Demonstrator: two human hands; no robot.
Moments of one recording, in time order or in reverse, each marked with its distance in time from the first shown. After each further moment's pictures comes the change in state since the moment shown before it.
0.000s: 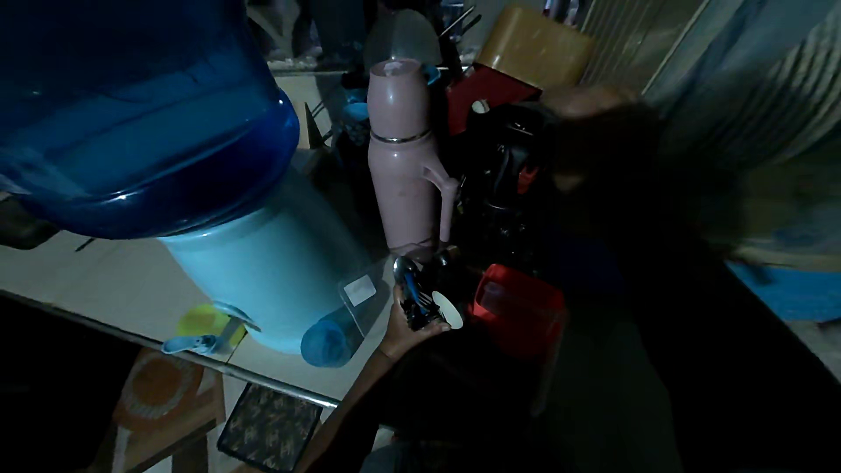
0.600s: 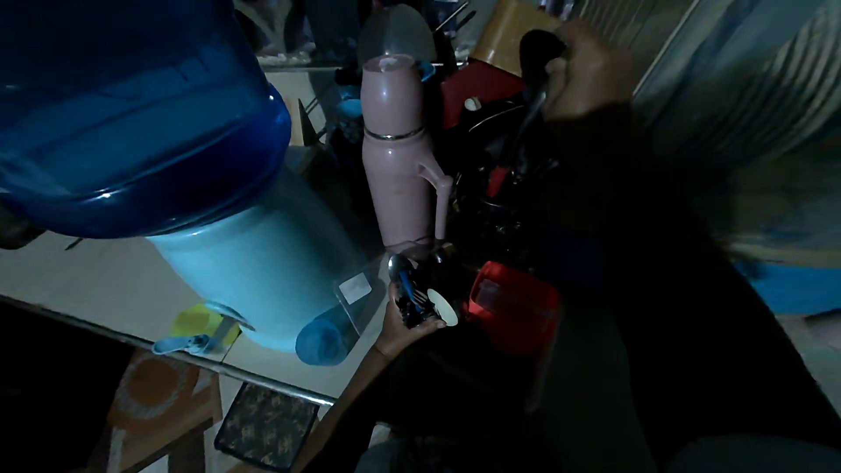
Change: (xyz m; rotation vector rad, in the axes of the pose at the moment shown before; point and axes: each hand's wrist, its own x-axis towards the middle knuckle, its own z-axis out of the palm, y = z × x) left_hand 0.000 -0.006 0.000 -0.040 0.005 0.017; right_hand 0.058 0.019 0.011 0.171 -0.155 0.401
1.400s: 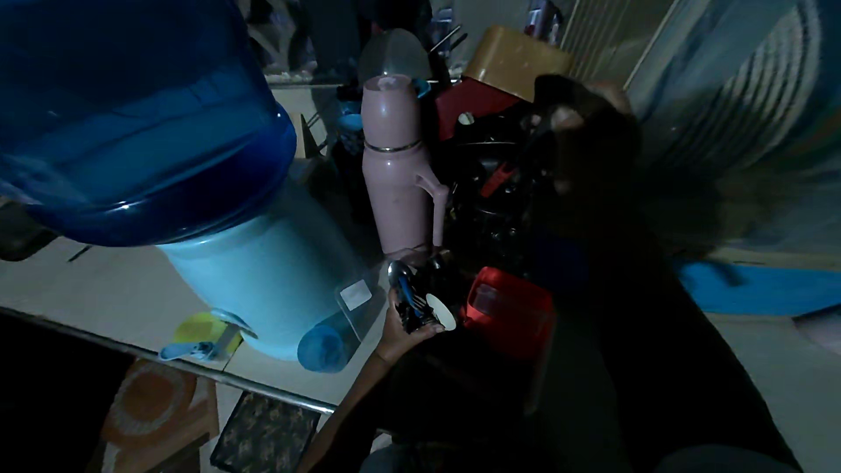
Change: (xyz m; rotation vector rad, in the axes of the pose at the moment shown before) left_hand -0.002 0.005 0.001 0.005 0.009 -0.031; right_hand -0.061 0.024 0.015 0.724 0.232 -0.227
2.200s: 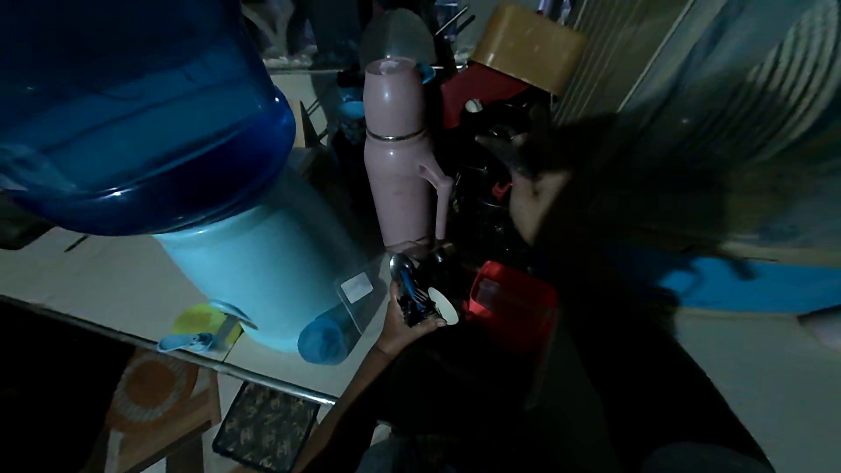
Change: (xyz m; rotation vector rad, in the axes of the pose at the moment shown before) left_hand 0.002 -0.003 -0.001 -0.007 -0.024 0.050; right_hand -0.043 0.000 0.039 -0.321 -0.041 0.048
